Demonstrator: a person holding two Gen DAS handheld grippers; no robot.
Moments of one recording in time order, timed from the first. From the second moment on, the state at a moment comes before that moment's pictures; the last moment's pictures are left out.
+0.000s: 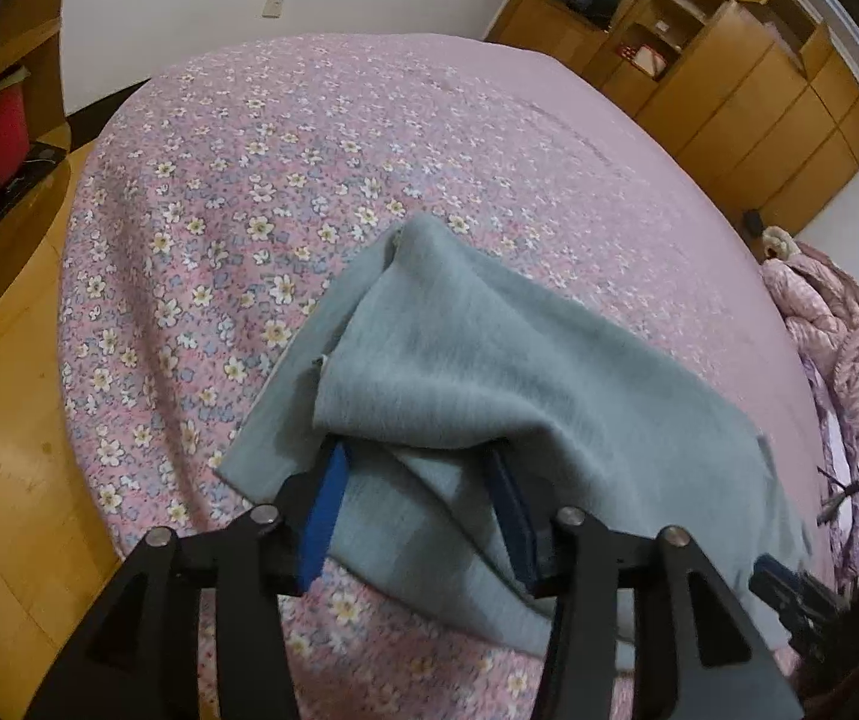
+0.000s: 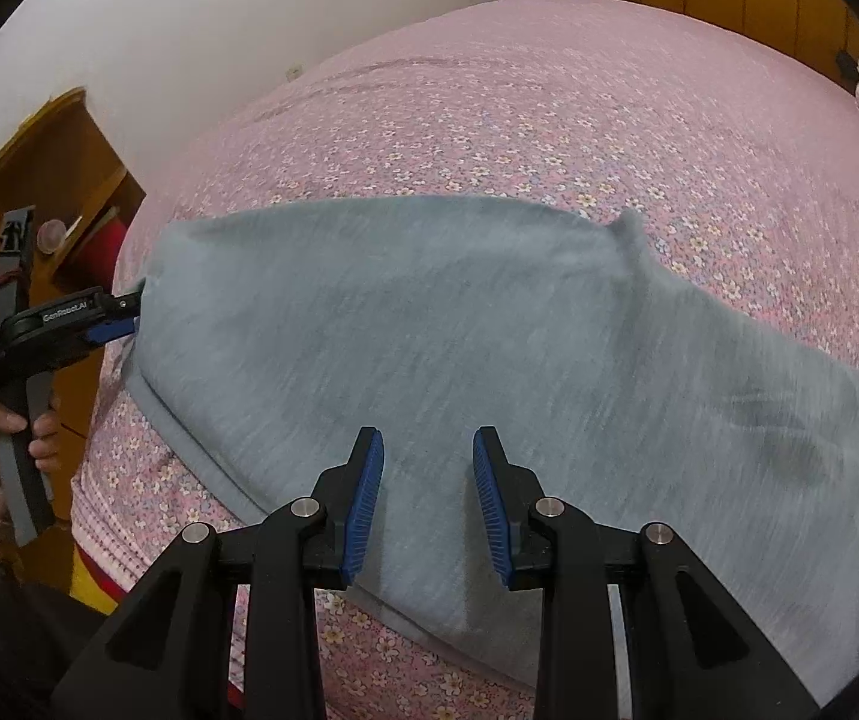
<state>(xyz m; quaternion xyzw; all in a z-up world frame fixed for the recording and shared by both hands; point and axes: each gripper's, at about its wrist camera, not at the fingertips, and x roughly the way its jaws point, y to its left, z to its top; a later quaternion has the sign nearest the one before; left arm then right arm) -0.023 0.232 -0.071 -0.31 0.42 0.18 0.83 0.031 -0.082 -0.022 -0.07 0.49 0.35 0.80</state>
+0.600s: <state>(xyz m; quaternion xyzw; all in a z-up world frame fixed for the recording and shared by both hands) 0.045 0.163 -0.023 -0.26 0.41 0.05 0.87 0.030 -0.087 -0.021 -0.06 0.48 0.35 0.80</state>
